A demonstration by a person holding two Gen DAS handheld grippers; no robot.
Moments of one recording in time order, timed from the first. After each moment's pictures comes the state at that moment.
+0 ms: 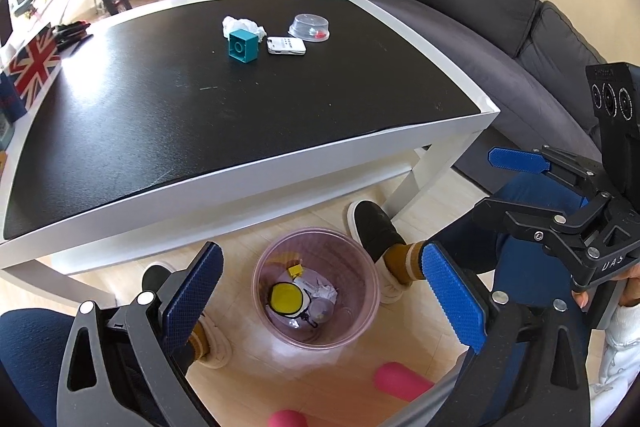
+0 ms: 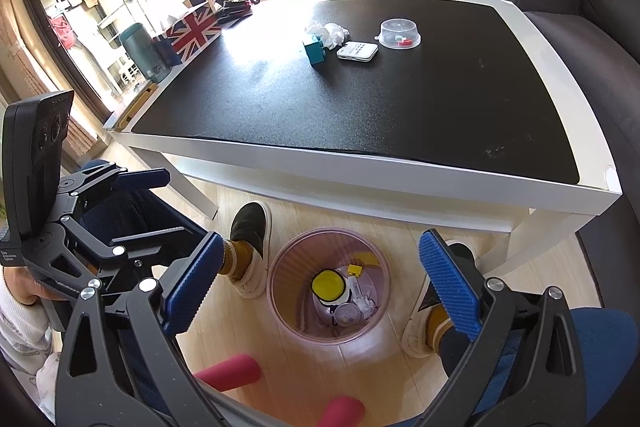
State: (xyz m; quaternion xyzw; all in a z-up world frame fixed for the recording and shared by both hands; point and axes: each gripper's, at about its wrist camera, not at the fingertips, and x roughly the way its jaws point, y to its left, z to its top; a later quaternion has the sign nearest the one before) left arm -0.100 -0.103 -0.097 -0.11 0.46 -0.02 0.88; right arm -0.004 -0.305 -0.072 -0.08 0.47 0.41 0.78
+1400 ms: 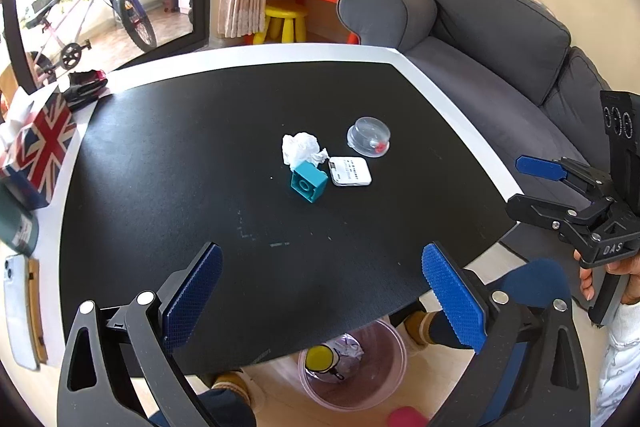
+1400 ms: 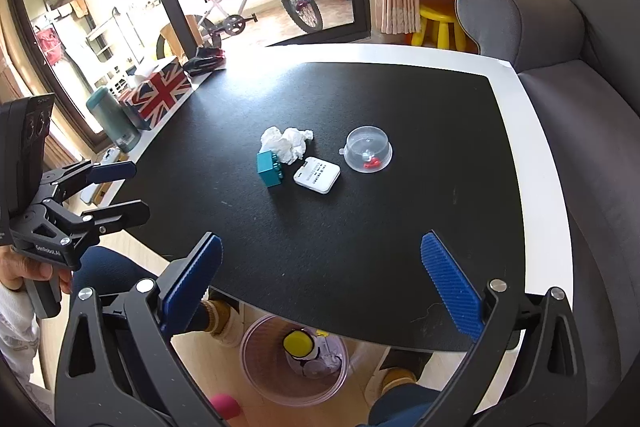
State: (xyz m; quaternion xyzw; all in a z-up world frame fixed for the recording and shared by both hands) left arm 0.006 -0.015 -0.028 -0.12 0.44 0.02 0.89; right arm 0.127 -0.250 -0.003 -0.10 0.44 0.39 0.80
